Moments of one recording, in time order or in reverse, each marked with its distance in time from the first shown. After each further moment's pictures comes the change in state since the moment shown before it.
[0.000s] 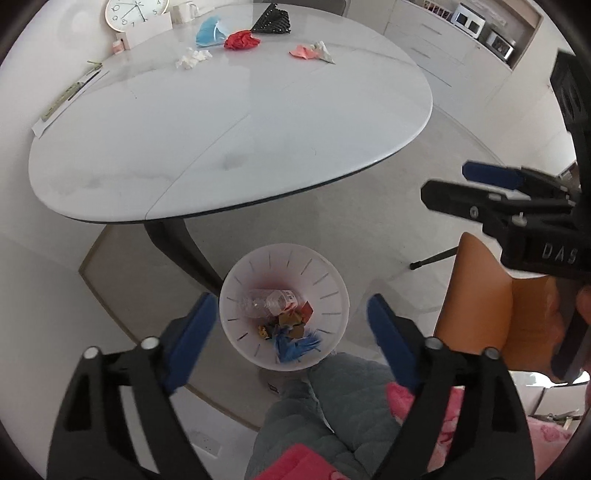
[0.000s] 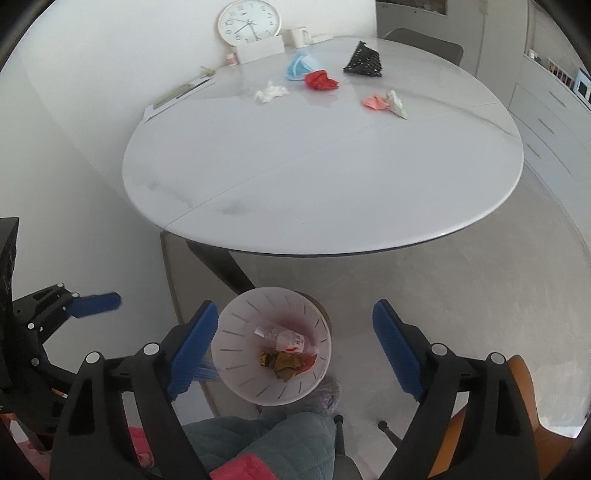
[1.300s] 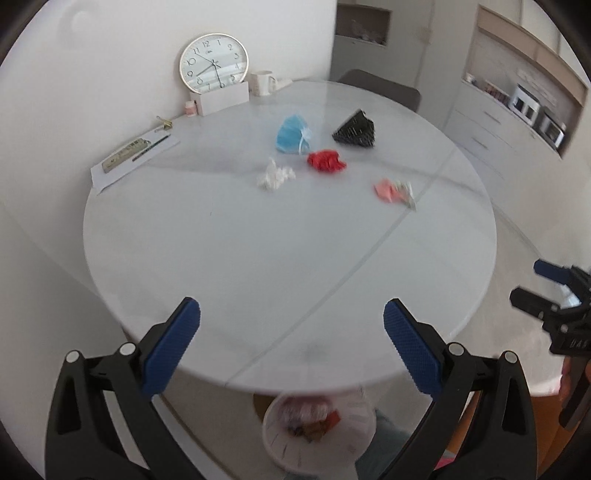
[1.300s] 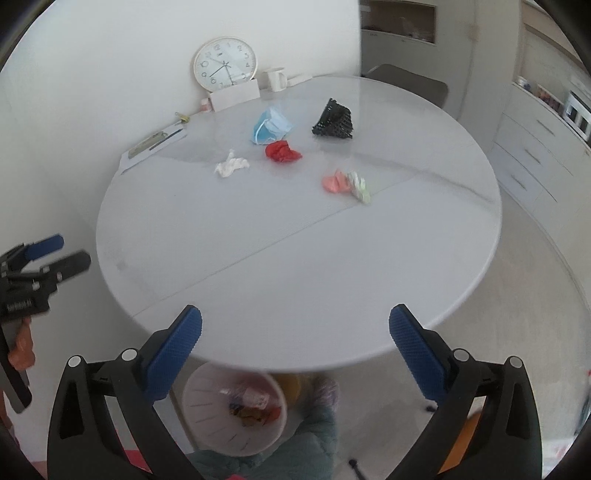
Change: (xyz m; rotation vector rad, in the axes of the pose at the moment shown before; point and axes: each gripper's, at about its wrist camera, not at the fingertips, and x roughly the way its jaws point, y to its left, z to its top) left arm -0.041 0.072 0.170 -0.195 -0.276 0.182; right arm -0.008 -0.075 0.154 -0.061 -0.102 -0.030
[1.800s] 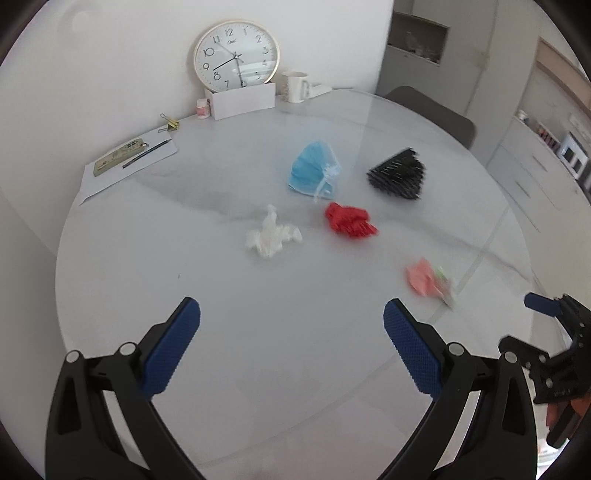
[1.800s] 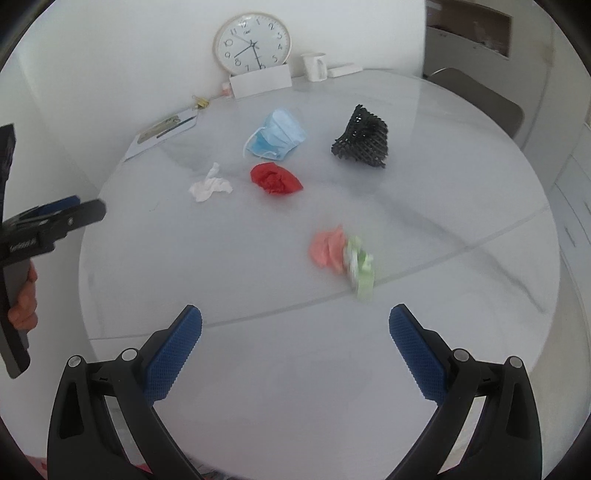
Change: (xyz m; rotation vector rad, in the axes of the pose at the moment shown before) left arm 0.132 -0.015 0.121 -0.165 0.000 0.100; right arm 0.136 -0.075 0.134 -0.187 0.079 0.159
